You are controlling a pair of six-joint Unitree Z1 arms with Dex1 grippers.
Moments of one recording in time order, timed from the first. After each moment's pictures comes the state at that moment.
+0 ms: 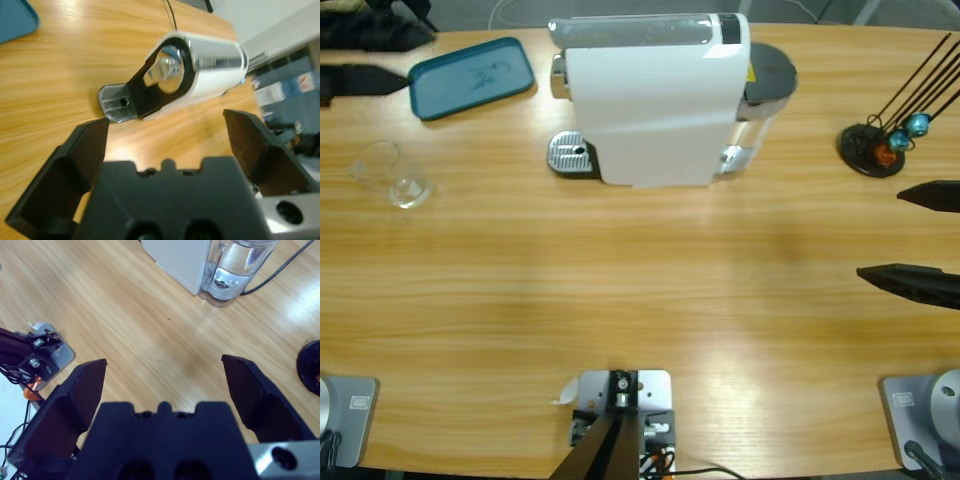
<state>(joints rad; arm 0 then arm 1) -0.48 1.30 -0.89 0.17 -0.43 -0.55 0.60 0.92 -0.71 0.52 0.20 -0.10</state>
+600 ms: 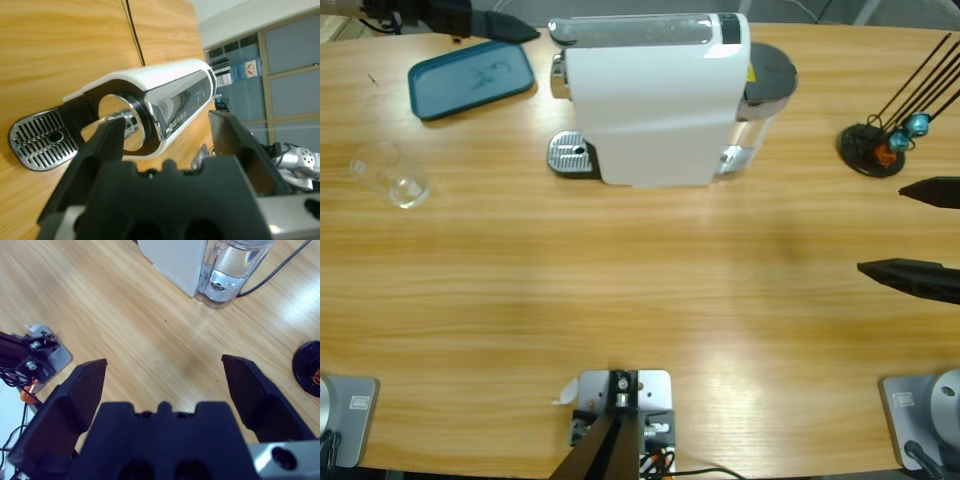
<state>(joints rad) -0.47 1.72 -1.16 0.04 -0.74 -0.67 0.60 0.92 -0.71 0.51 0.18 -0.10</state>
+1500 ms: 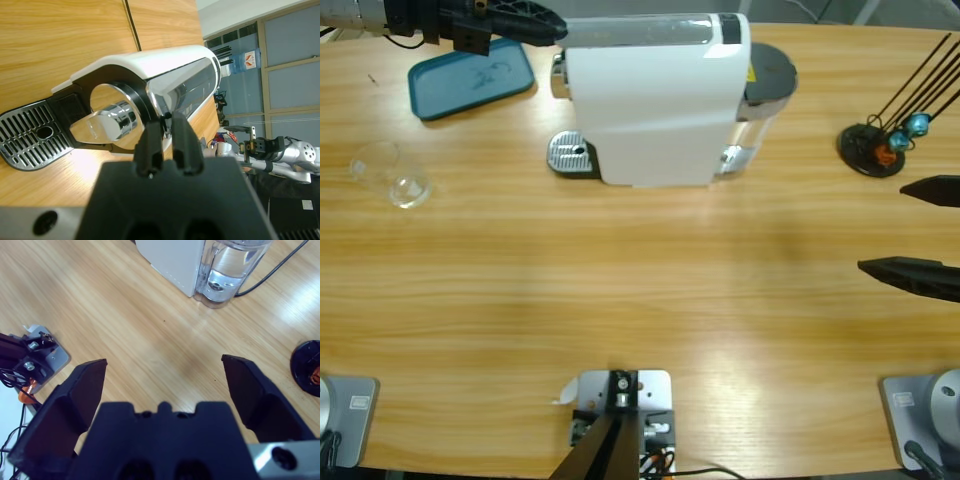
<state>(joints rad) -0.49 1.76 -1.15 0.02 -0.76 -0.67 0.60 0.92 -0.71 0.51 0.18 -0.10</state>
